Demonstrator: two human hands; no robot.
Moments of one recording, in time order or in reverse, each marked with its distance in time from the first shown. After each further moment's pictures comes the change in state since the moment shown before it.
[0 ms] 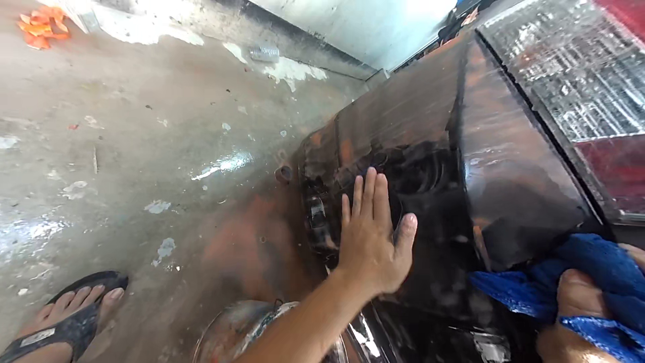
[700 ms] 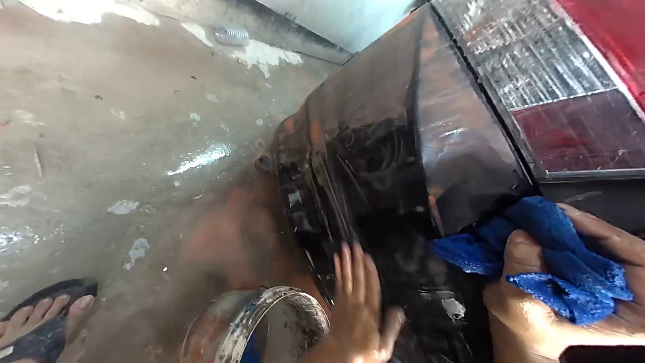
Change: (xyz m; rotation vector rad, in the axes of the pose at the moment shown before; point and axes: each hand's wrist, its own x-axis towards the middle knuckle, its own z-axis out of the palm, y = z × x) left_hand -0.155 -0.007 0.066 0.132 0.072 0.195; right_hand -0.006 0.011 -0.010 0.055 0.079 -0.047
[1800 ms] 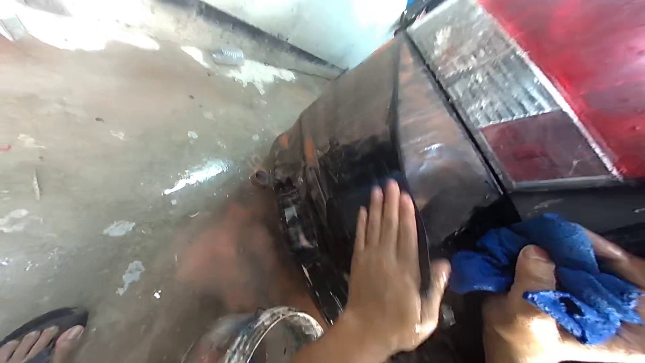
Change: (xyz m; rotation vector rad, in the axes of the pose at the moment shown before) left_hand 0.134 0.039 -0.047 -0.124 0.002 0.073; right_hand 0.003 -0.010 0.002 -0.051 0.174 0.045
